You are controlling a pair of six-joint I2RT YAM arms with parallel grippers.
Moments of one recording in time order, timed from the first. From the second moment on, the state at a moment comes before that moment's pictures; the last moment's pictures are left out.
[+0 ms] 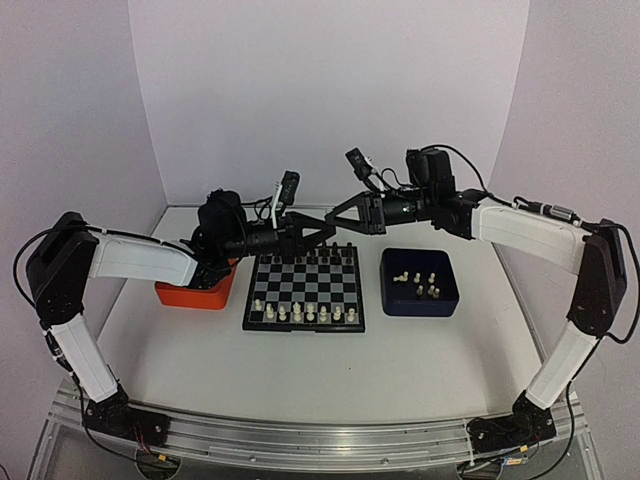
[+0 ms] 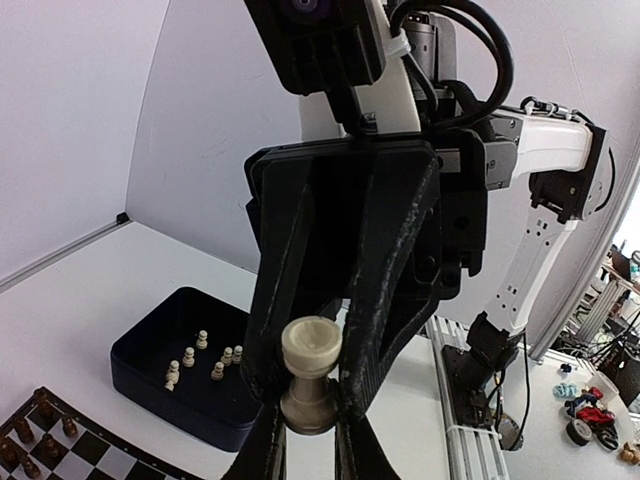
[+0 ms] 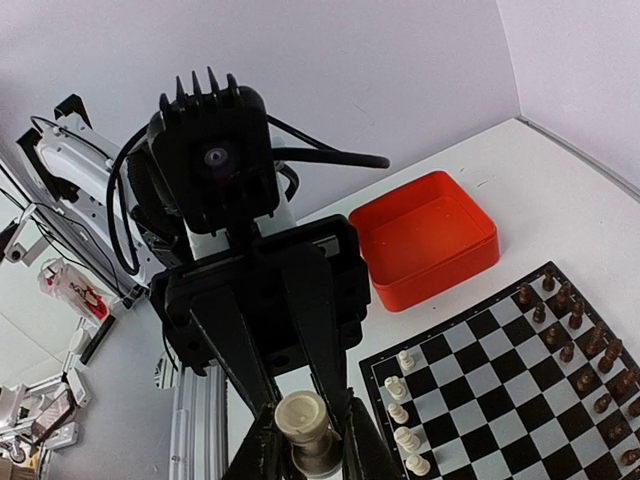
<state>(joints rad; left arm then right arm) -0.76 1.73 1.03 0.80 0.65 -0.36 0.62 1.70 1.41 -0.06 -0.87 0.17</state>
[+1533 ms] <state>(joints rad) -0.75 1.66 1.49 -0.13 0.26 -0.42 0.67 1.71 1.30 -0.11 -0.49 -0.47</state>
